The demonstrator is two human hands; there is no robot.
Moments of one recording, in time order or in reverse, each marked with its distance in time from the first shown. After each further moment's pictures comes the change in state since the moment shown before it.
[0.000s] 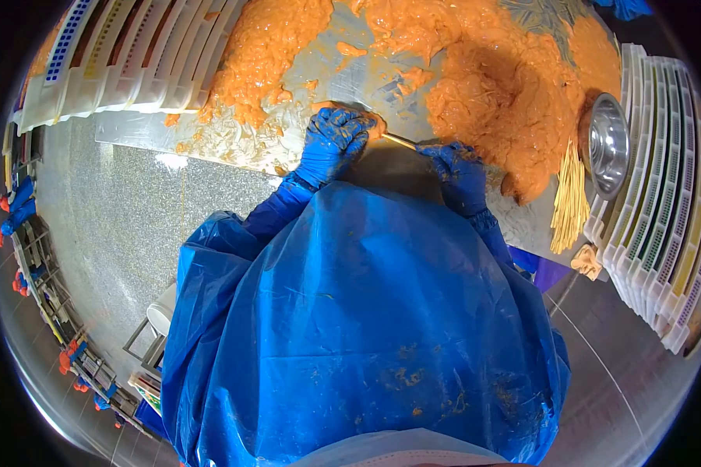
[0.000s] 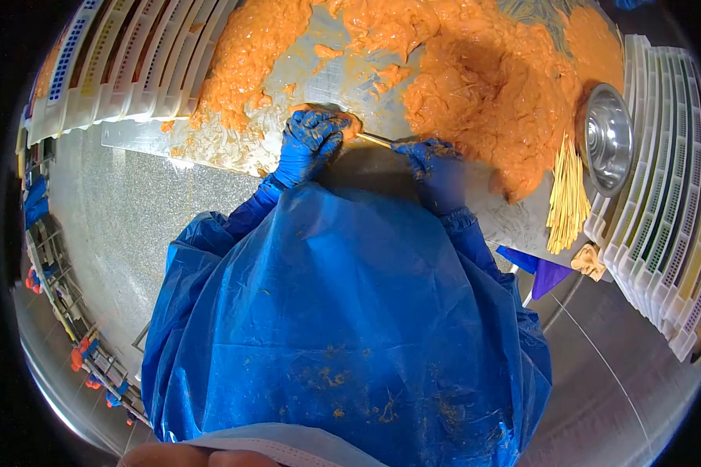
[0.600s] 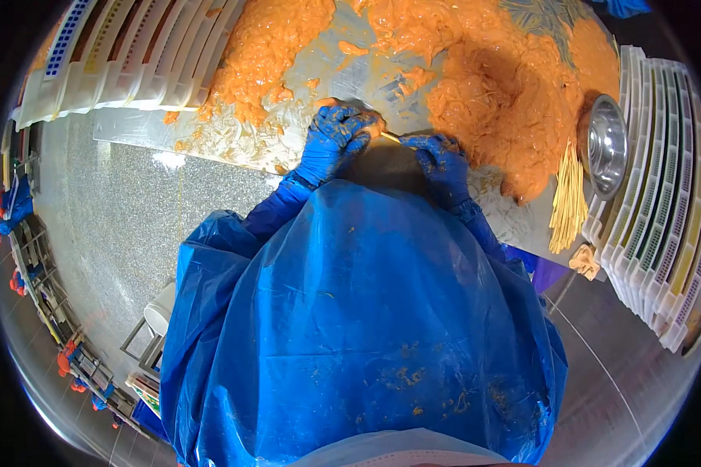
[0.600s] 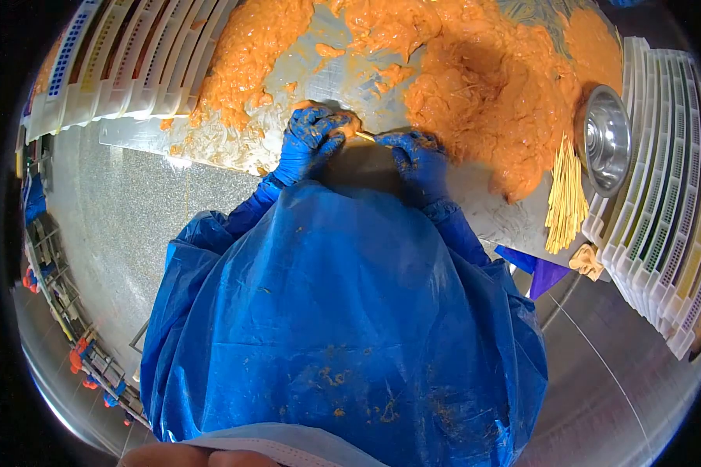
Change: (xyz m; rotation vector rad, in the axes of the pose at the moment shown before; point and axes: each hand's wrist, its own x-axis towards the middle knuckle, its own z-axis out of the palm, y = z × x) left_hand -0.004 -0.003 0.002 -0.031 -0.003 -0.035; right_hand 0.013 -0.004 0.027 0.113 0.056 0.017
